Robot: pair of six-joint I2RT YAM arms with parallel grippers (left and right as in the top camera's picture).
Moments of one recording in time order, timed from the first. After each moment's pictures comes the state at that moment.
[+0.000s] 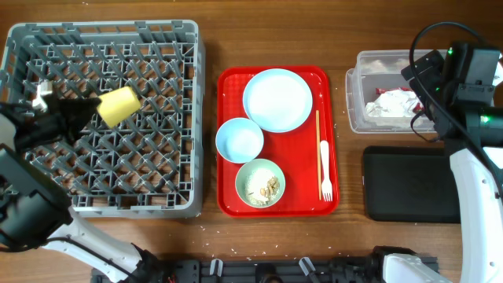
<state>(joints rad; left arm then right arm) 0.74 2.05 1.47 -1.20 1.24 0.04 -0.09 1.29 1.33 -0.88 0.24 0.81</state>
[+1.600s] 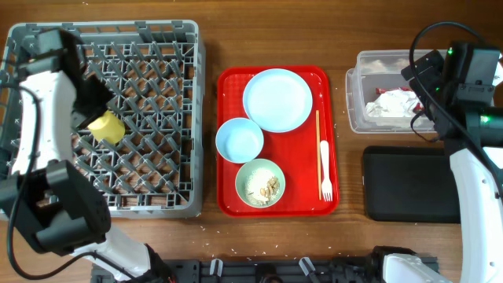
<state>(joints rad) 0.31 1.83 1.56 -1.14 -0.08 -0.49 -0.09 1.29 1.33 -0.88 0.24 0.81</state>
